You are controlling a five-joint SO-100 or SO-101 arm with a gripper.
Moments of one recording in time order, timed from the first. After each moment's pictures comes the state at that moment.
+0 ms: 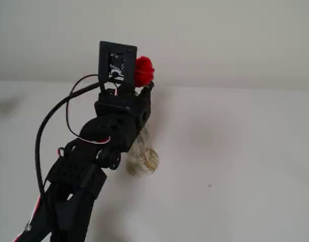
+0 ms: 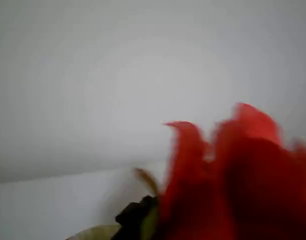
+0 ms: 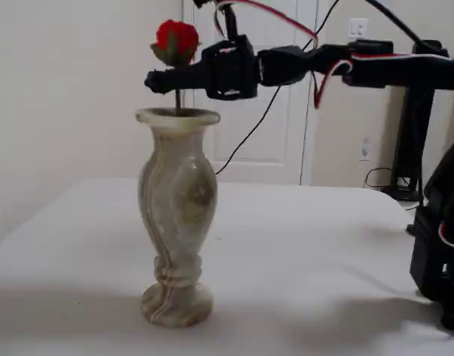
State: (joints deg) arm -5.4 112.3 107.6 9.6 -80.4
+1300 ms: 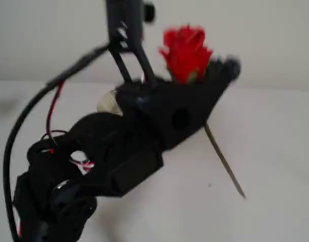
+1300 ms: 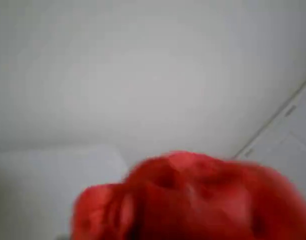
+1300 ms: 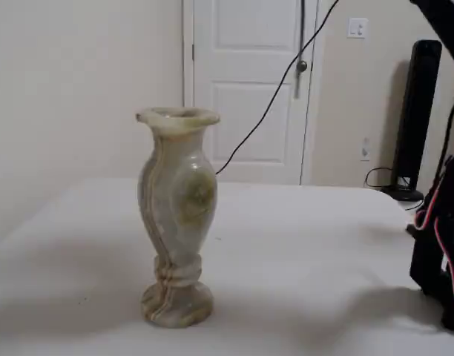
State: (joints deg) arm 29.0 117.7 68.1 53.5 -112.6
